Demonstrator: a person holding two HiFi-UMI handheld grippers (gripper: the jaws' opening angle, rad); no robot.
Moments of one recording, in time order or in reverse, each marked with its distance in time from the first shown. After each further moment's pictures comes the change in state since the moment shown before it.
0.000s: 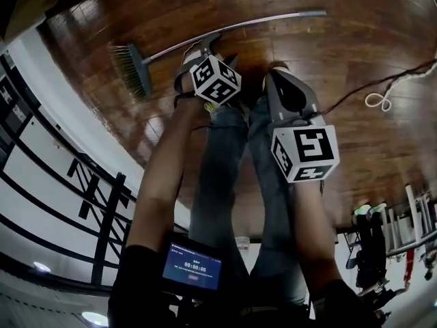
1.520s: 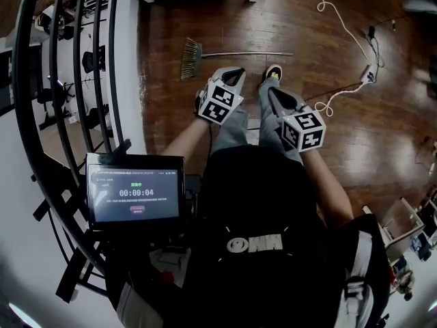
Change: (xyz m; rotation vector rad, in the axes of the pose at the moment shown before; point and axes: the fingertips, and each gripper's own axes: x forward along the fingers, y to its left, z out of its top) left arm -0.620 -0.109 0.032 -0.347 -0.660 0.176; right arm -0.374 0.344 0.084 -0.371 -0.059 0.181
